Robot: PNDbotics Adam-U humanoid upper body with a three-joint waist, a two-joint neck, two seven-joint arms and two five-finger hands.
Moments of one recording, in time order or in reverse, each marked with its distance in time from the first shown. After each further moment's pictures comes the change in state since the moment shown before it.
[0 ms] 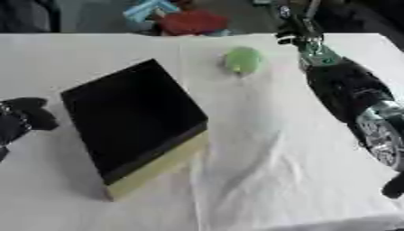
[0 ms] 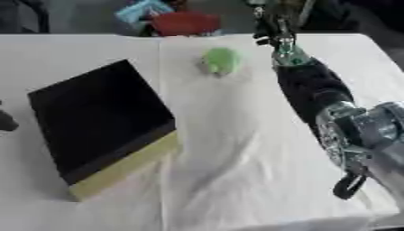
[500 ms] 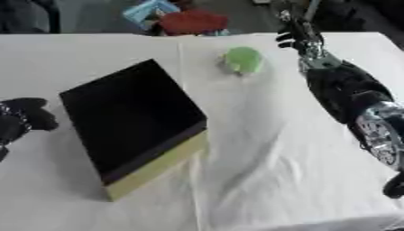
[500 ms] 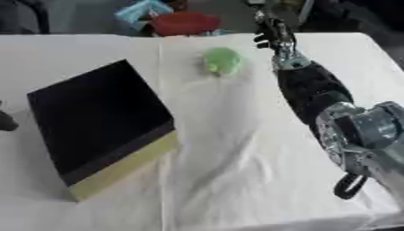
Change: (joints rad) left arm 0.000 0.000 0.000 0.000 0.000 0.000 0.000; right arm 0.000 0.000 0.005 0.012 -0.005 -0.013 0.003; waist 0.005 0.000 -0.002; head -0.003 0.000
